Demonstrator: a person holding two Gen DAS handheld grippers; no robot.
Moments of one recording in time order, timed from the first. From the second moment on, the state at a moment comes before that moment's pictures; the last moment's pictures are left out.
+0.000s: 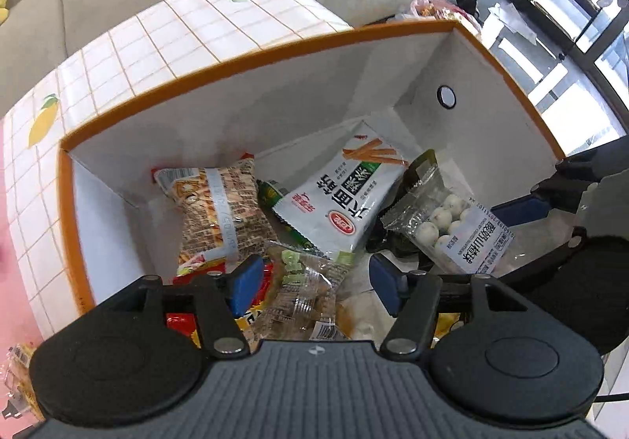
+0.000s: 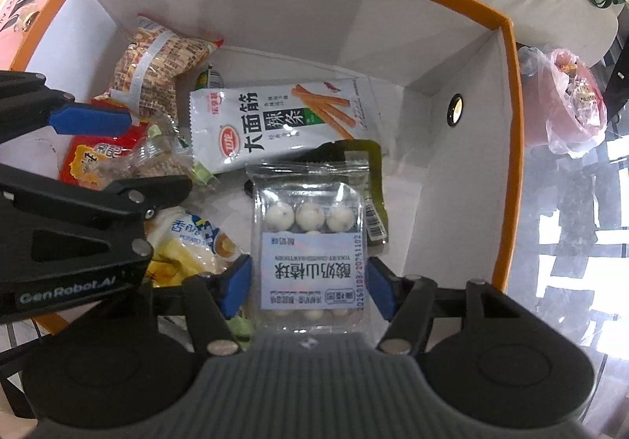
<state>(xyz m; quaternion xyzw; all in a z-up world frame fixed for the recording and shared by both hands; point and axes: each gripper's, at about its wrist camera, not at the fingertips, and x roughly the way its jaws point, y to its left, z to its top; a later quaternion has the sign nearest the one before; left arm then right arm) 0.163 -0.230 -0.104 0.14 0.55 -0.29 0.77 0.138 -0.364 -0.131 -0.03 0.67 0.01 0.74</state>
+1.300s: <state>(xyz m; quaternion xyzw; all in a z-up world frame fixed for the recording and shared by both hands) 0.070 -0.031 0.020 0.03 0.40 -0.20 0.90 0.042 -0.227 0.010 -0.06 0.43 0.05 0.90</state>
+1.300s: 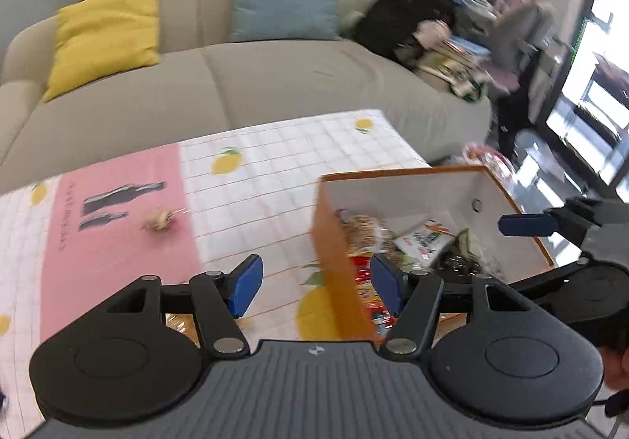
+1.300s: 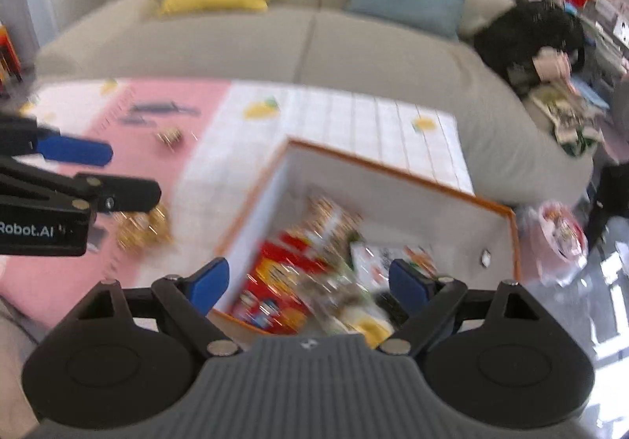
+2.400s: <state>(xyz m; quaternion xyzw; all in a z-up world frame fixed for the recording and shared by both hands) 0.115 0.133 -0.095 -0.03 0.49 -0.01 0.87 0.112 -0.042 -0.106 -0.06 0.43 0.15 0.89</state>
